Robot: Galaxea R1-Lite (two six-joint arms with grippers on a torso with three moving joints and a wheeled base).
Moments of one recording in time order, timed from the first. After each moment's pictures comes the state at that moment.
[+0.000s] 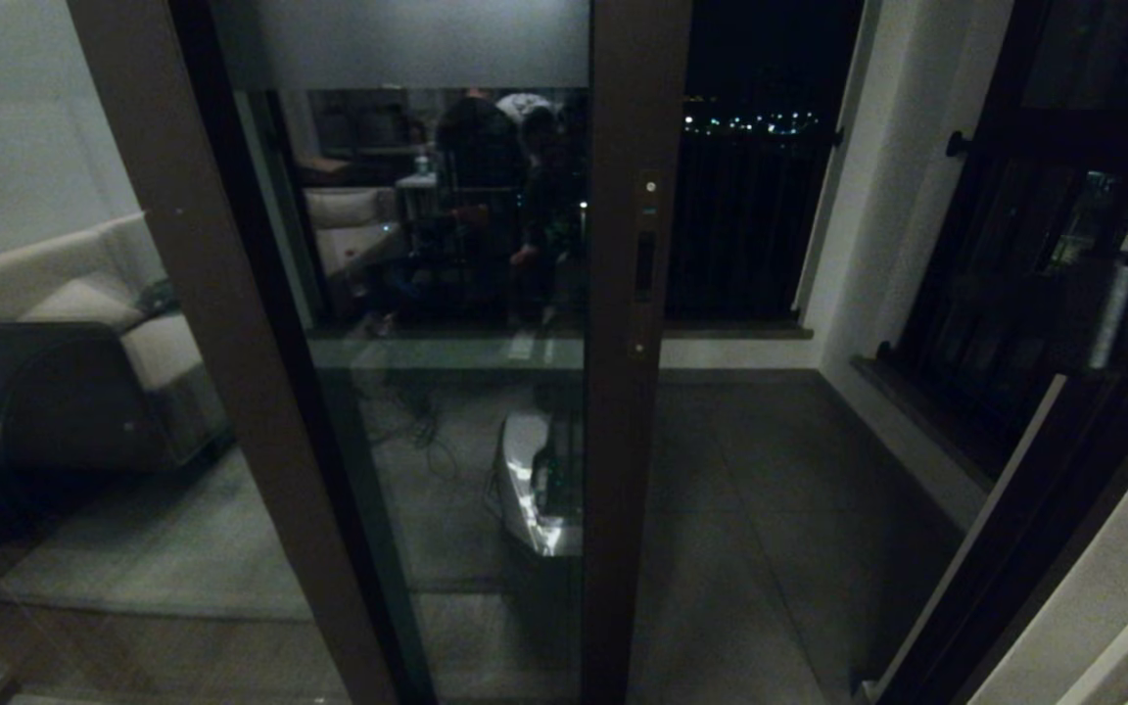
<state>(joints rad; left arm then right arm) 0.00 0.00 -0.02 0.04 0.00 0.01 0.46 1.26 -1.09 0.00 -0.12 0.13</state>
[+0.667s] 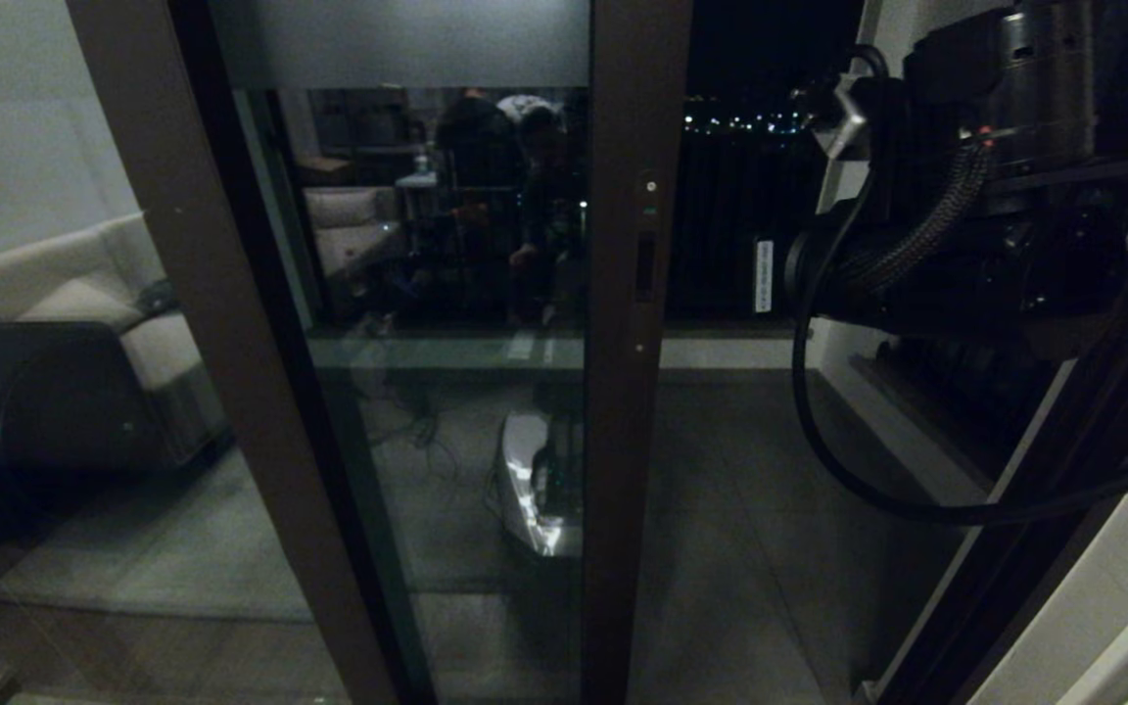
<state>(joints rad) 0.00 0.00 -0.02 0.04 0.00 0.01 0.64 1.68 -1.46 0.06 -0.37 0.14</state>
